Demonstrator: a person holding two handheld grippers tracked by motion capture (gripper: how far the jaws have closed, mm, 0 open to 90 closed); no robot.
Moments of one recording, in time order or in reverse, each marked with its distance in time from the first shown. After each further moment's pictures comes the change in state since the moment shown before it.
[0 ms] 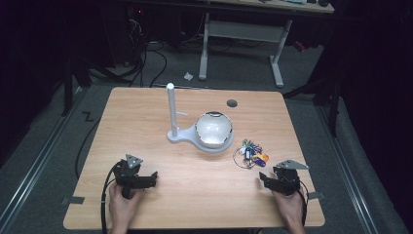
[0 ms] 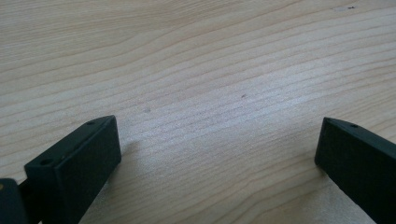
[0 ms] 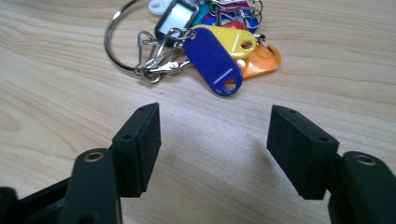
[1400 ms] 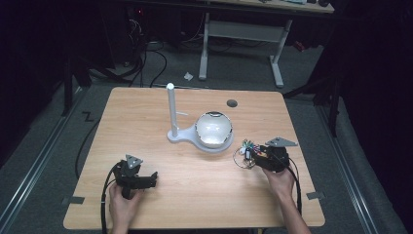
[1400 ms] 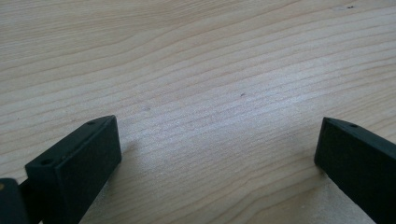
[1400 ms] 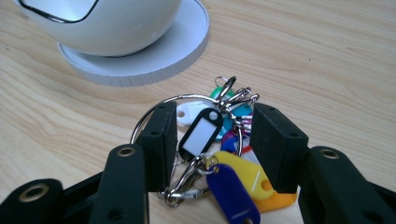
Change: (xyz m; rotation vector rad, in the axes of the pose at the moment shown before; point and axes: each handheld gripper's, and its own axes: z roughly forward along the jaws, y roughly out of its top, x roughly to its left) left arm 0.001 0.000 -0.001 -0.004 -0.007 0.014; right arm 0.012 0.072 0.017 -0.079 0.042 -0.091
